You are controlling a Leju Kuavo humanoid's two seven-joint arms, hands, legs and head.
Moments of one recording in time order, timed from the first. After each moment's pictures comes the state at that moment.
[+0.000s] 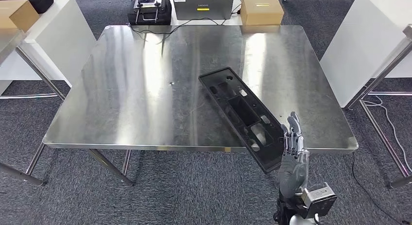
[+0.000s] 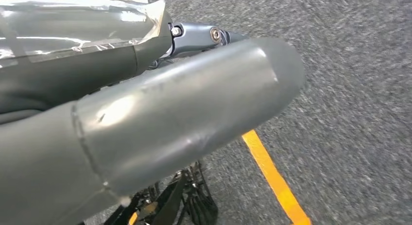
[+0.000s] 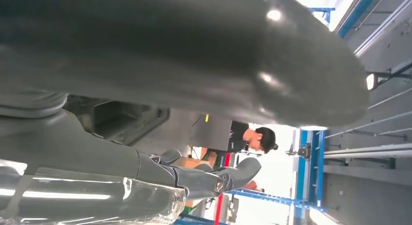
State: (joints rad) left arm -0.12 -0.17 1.49 -0.21 -0.30 0.44 -0.26; right arm 0.09 0.17 0.37 -1.65 0.28 0.01 -0.61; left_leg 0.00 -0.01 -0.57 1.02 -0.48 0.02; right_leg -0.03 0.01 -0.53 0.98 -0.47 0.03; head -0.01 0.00
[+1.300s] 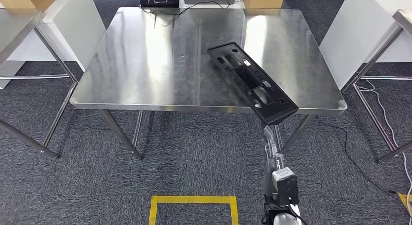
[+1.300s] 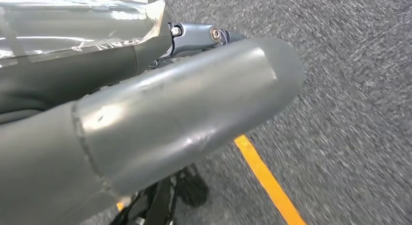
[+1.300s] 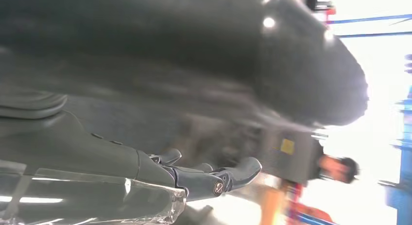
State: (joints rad) left arm -0.12 -0.15 1.45 -0.21 -0.34 0.35 -0.27; right arm 0.04 0.18 0.36 -1.34 0.33 -0.03 -0.52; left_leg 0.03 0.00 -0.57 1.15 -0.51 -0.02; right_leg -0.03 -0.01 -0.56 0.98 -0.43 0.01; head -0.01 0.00
